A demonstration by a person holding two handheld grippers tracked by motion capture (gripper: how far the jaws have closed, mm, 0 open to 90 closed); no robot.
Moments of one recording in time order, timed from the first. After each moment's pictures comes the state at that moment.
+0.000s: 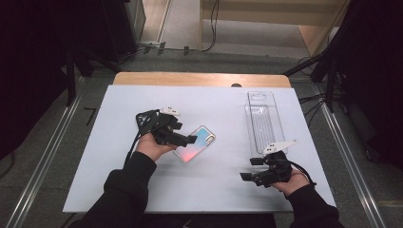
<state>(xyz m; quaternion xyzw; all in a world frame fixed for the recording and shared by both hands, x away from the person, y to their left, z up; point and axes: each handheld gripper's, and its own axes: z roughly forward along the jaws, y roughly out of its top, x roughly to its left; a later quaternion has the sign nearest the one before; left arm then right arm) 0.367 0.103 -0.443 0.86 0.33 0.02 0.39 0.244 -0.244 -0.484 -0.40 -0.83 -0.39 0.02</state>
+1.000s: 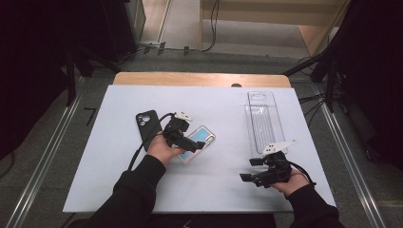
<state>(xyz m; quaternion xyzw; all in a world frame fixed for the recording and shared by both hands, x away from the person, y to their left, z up) 0.372 0.077 -0.471 0.88 0.30 0.02 0.36 0.243 -0.243 -0.484 -0.39 -0.83 -0.39 0.02</state>
